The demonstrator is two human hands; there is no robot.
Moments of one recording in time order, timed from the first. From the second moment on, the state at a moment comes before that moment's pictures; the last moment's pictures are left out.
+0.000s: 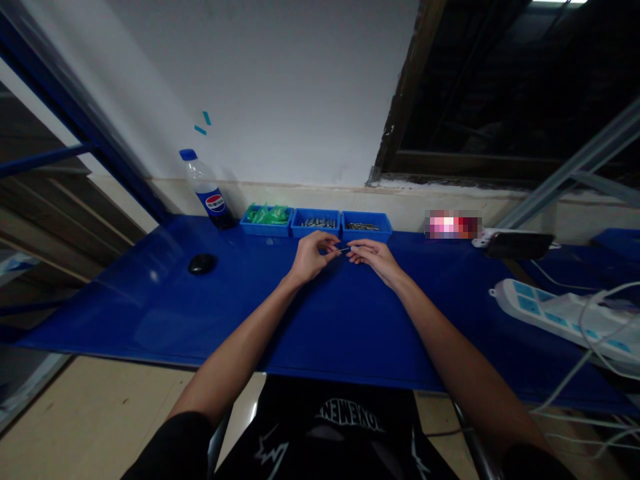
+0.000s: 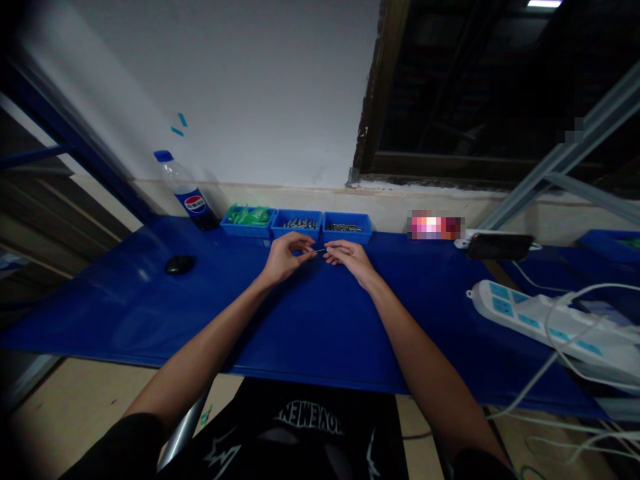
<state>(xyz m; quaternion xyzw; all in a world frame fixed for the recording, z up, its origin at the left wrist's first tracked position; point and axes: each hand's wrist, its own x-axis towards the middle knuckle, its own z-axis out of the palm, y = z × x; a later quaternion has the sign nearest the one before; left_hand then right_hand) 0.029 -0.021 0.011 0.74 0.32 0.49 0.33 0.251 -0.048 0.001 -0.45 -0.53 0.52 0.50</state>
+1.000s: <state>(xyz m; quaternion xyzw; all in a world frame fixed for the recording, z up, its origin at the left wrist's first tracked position) 0.019 -0.020 0.006 0.89 0.38 0.21 0.10 0.256 -0.044 0.002 -0.47 -0.49 0.46 0.57</state>
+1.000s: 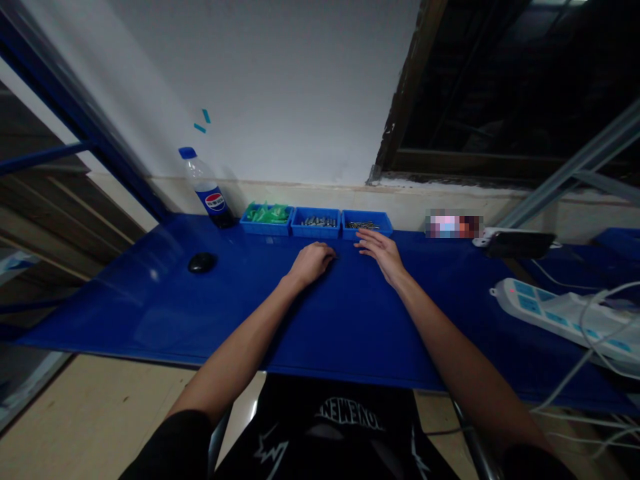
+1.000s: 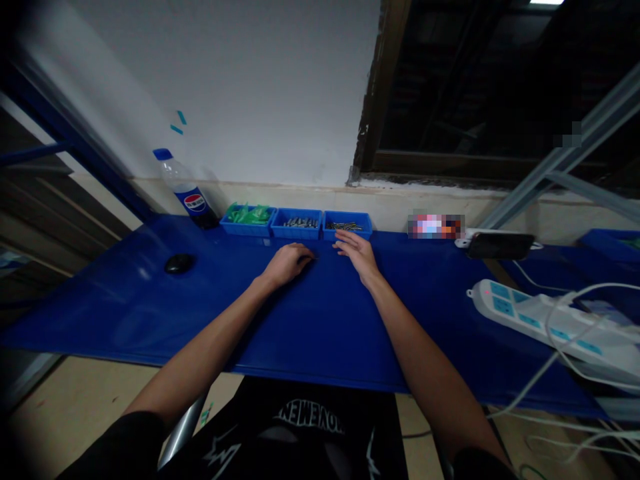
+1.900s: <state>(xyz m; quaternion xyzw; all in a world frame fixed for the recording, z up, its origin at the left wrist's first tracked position) 0.030 -0.025 0.013 0.72 0.32 0.46 0.40 0.249 -0.052 0.007 -0.43 -0.50 0.55 0.51</state>
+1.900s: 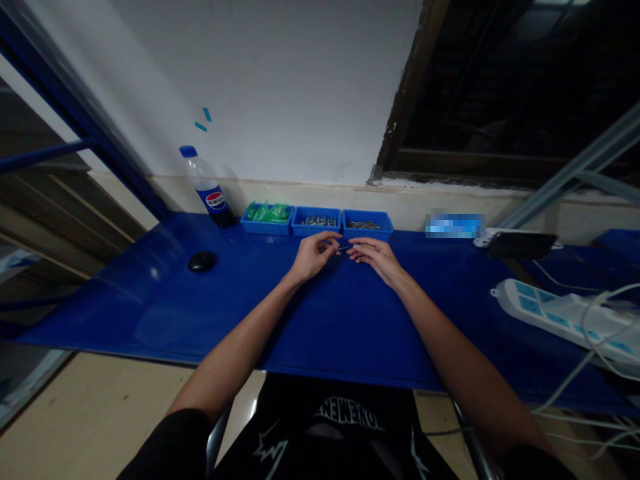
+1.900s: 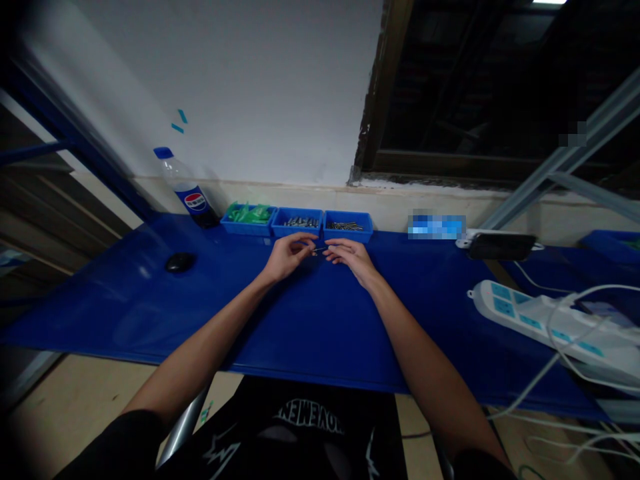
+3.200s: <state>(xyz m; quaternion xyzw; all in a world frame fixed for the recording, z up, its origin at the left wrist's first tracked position) 0.018 -0.019 0.013 0.78 0.43 0.41 0.20 0.259 -0.043 0.007 -0.49 -0.44 0.41 0.63</state>
